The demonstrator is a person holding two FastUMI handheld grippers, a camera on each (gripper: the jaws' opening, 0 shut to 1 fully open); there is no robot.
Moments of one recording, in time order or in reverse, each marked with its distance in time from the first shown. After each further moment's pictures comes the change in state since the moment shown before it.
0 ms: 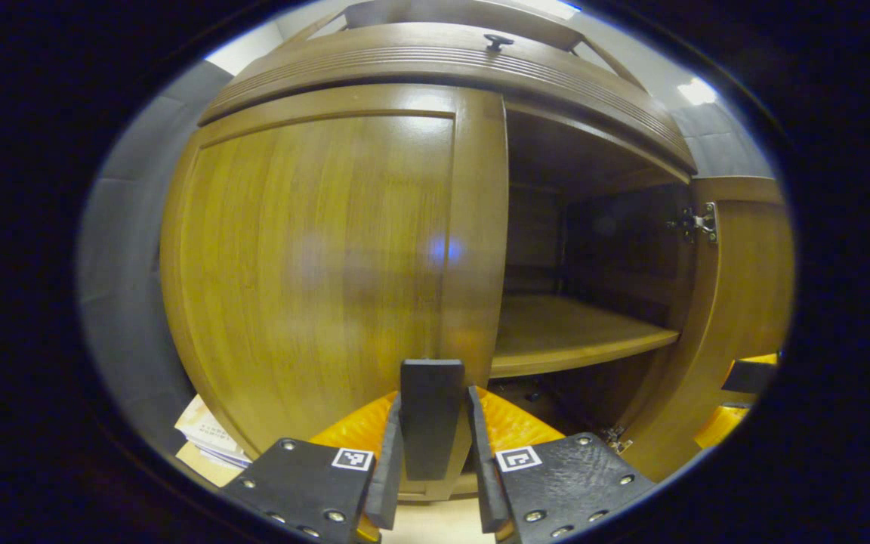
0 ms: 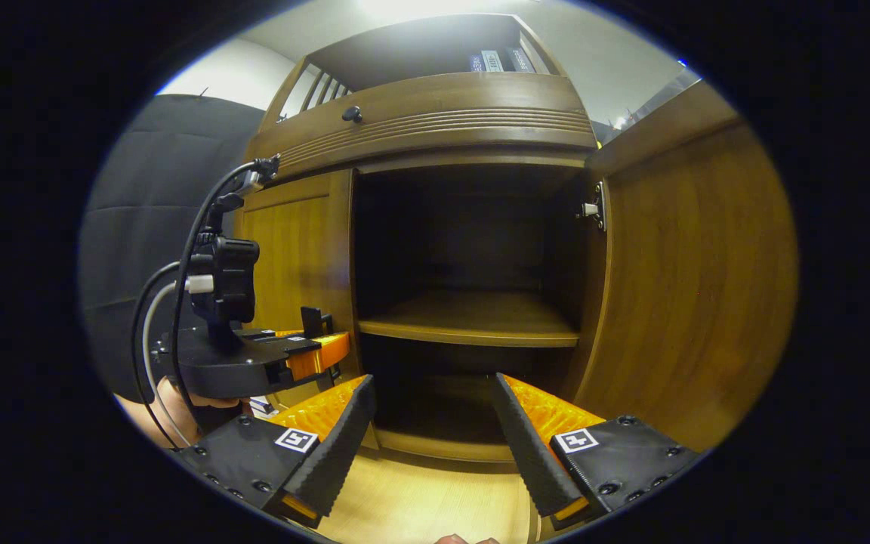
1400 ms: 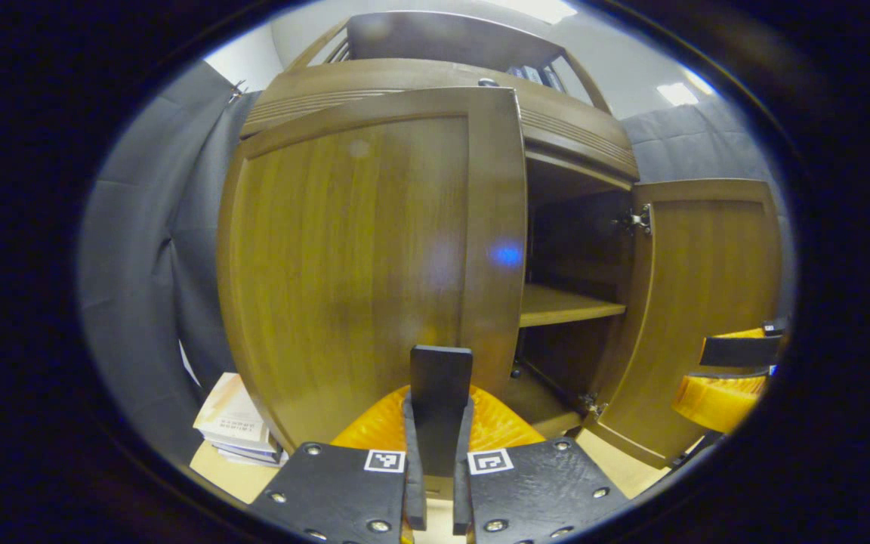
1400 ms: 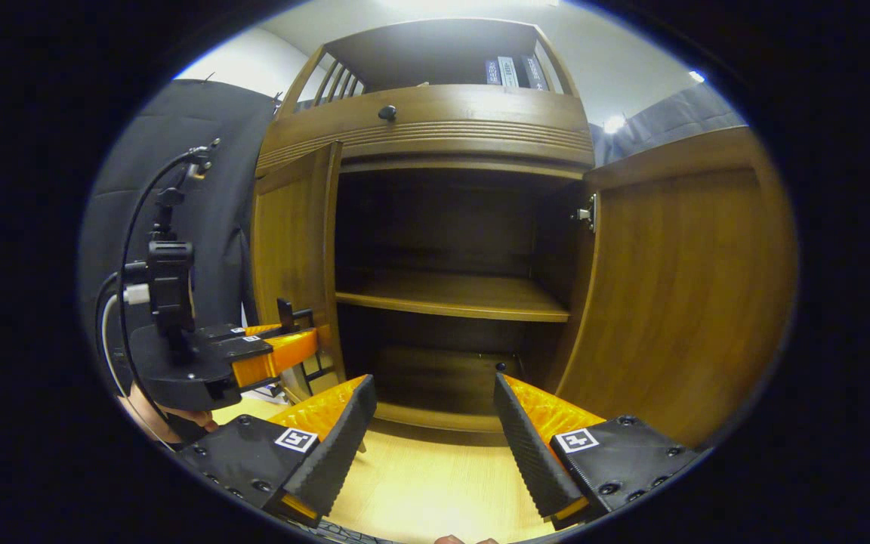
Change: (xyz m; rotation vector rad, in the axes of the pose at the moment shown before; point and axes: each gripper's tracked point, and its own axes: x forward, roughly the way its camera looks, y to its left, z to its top) left arm -0.106 0.024 -0.016 -0.007 -0.014 -0.127; right arm -0.038 0.019 0.000 -0.046 0.047 -0.105
